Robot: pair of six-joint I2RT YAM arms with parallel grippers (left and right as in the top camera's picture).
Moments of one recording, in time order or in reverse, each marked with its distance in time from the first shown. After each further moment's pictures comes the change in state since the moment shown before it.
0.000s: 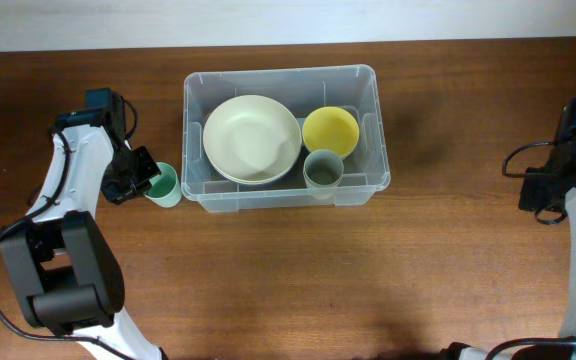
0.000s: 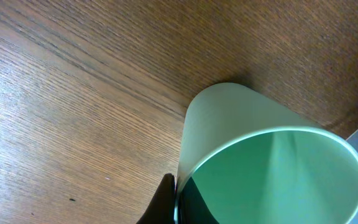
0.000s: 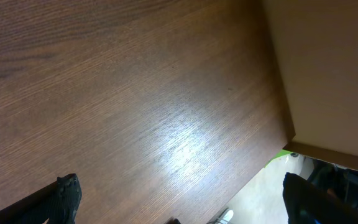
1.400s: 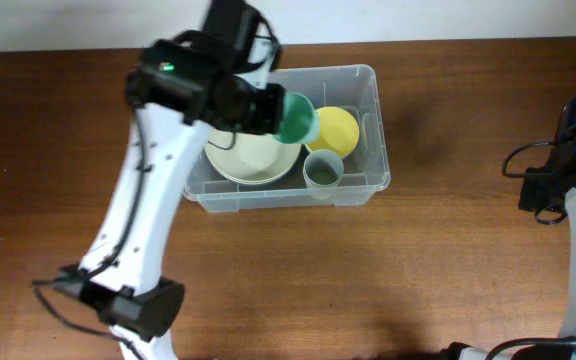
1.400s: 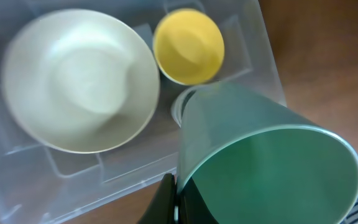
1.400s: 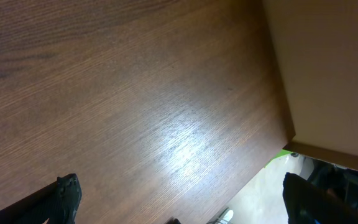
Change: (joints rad) left arm -0.590 0.017 0.850 -0.390 0.174 0.187; right arm 0.000 0.000 0.000 0.000 0.000 -0.001
